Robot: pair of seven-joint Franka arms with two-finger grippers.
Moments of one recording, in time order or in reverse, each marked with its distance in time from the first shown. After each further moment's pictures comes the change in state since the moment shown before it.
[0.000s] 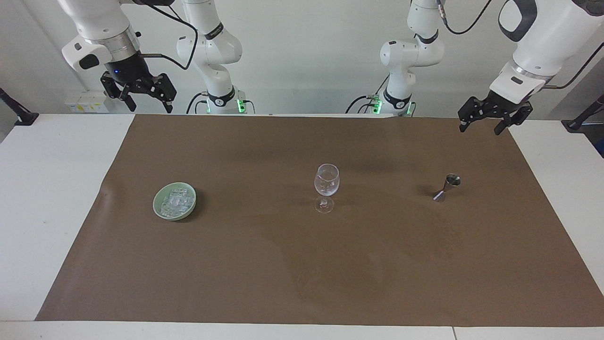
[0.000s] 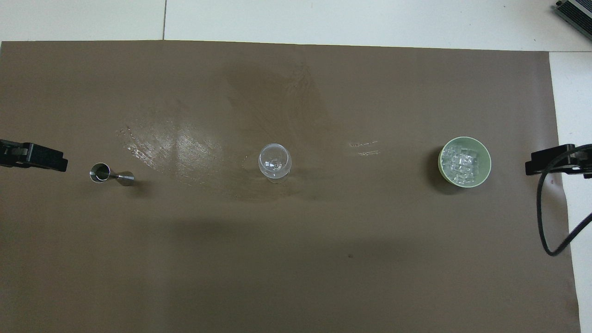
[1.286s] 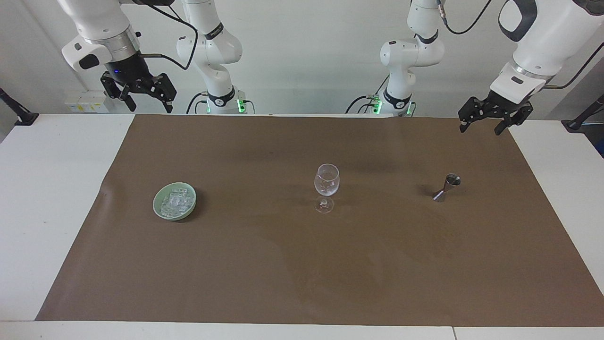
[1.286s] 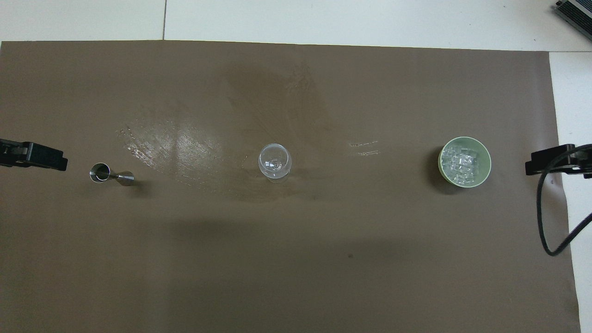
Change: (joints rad) left arm 0.000 0.000 0.001 -0.002 0.000 0.004 -0.013; right arm 0.000 0.000 0.000 0.000 0.000 0.000 0.000
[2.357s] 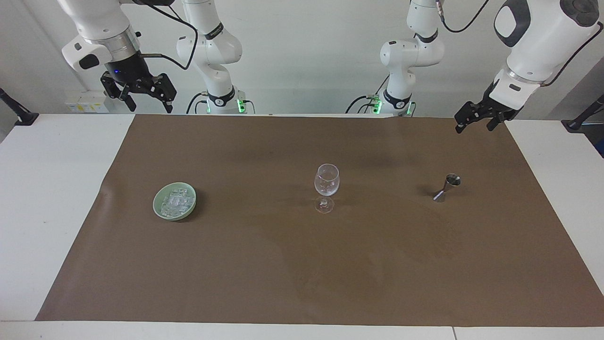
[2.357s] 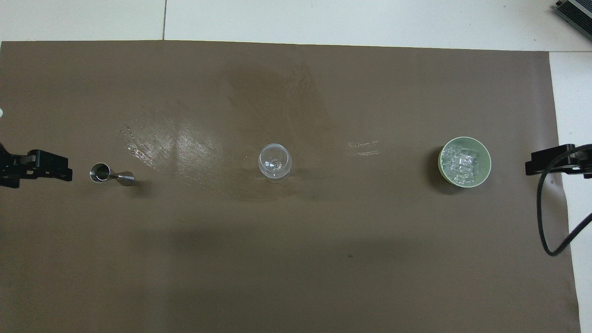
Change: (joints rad) left arm 0.002 -0.043 0.012 -0.091 -0.018 -0.001 -0.199; right arm 0.000 0.000 0.000 0.000 0.000 0.000 0.000
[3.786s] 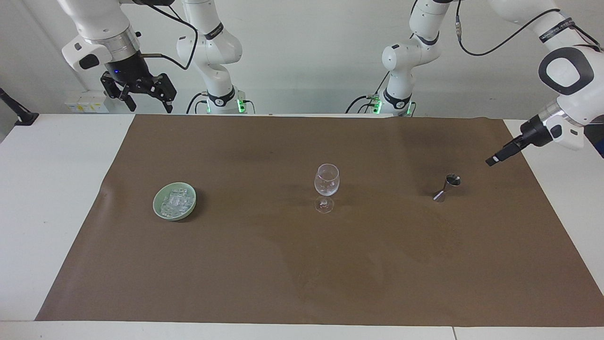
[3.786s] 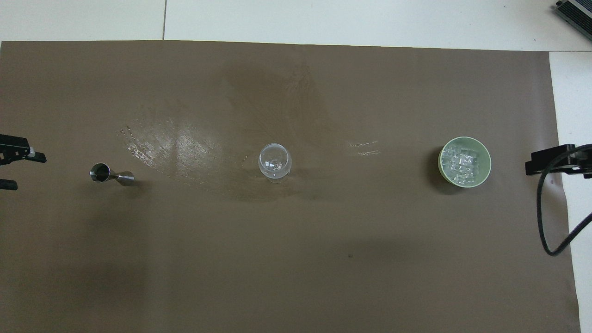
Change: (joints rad) left arm 0.314 0.193 0.018 -0.073 -0.276 0.184 -0.077; right arm 0.000 0.000 0.000 0.000 0.000 0.000 0.000
